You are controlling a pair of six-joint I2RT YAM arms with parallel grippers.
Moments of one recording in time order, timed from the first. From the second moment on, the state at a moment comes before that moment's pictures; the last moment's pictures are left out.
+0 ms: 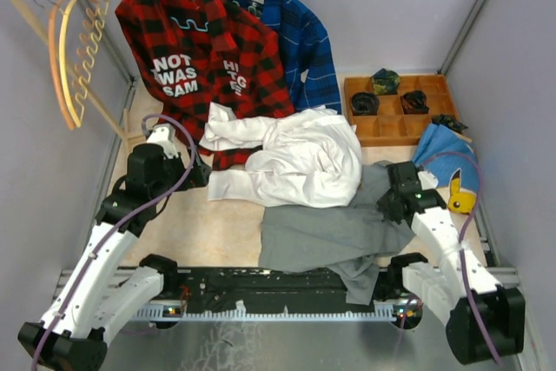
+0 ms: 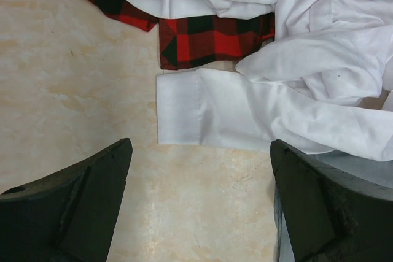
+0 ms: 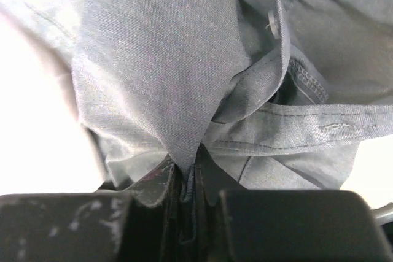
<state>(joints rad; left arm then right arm) -0.33 0.76 0.80 -0.58 -0.08 -0.36 0.17 0.93 0.55 -0.77 0.23 0.95</state>
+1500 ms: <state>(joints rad) -0.78 1.60 1.33 -0.27 -0.15 -0.40 0.17 0.44 1.09 -0.91 0.20 0.58</state>
